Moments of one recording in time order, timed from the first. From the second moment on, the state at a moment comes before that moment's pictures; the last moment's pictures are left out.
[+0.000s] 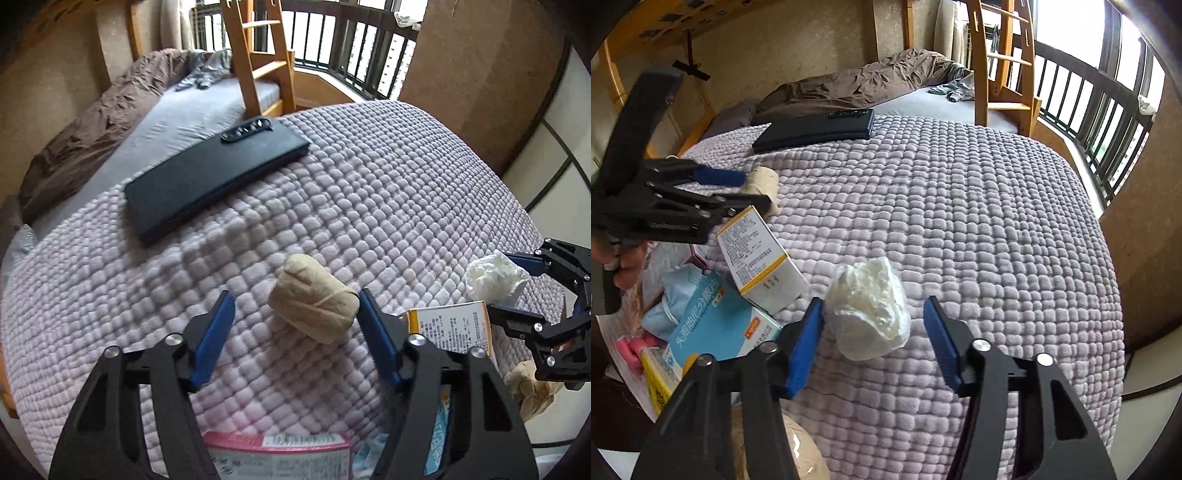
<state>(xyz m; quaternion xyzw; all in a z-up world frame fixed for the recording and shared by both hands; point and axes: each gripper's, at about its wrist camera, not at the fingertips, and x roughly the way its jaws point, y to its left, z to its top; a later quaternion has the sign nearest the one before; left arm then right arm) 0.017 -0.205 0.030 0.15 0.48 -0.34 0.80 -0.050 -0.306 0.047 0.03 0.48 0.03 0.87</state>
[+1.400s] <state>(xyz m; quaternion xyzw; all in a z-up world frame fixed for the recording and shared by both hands) -0.144 -0.096 0.094 0.02 0.42 -0.26 0.87 -0.165 -0.242 0.125 0.05 0.42 0.11 0.90</state>
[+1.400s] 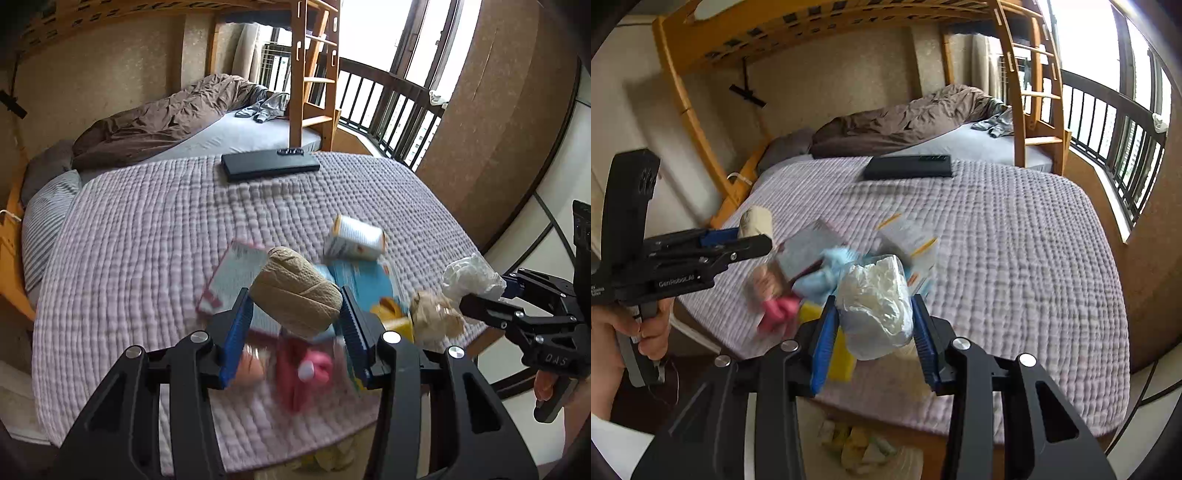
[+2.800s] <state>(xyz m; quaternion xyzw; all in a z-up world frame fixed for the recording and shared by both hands) -0.270 -0.102 0.033 0.08 0.50 -0.30 0.81 -0.249 -0.220 0.061 0.13 0.53 0.16 0.82</state>
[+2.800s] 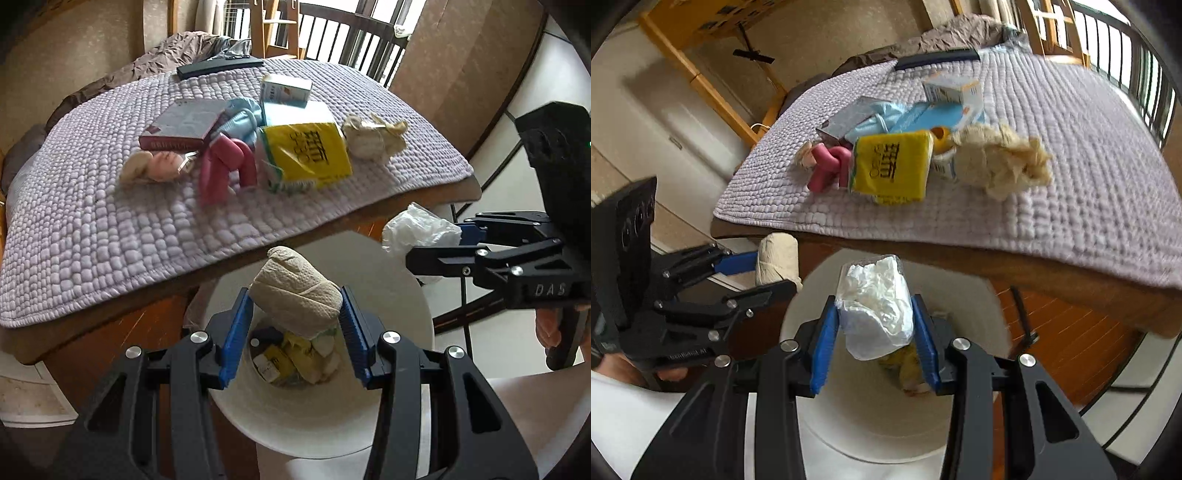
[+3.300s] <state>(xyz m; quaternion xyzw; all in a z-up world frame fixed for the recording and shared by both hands) -0.281 -0.114 0.025 0.08 0.50 -0.32 0.80 -0.247 -0.219 0.051 0.18 0.54 0.18 0.80</state>
